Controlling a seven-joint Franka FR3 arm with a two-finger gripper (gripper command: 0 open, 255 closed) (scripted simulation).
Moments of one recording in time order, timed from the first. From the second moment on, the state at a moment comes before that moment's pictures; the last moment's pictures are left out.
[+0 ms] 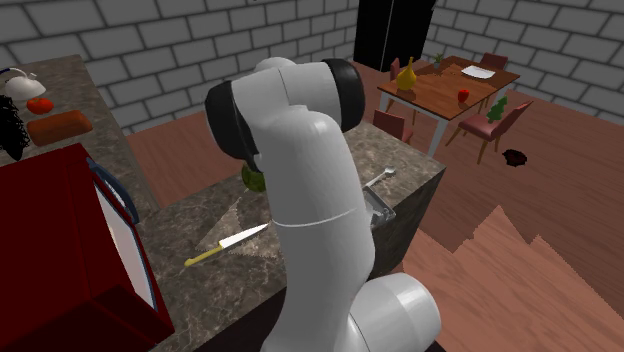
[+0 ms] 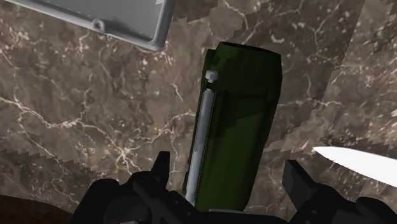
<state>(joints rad) -0.19 0.60 -0.23 -2.08 0.42 2.70 -0.89</state>
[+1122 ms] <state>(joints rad) -0.21 0.68 -0.19 -2.04 0.45 2.74 -0.91</state>
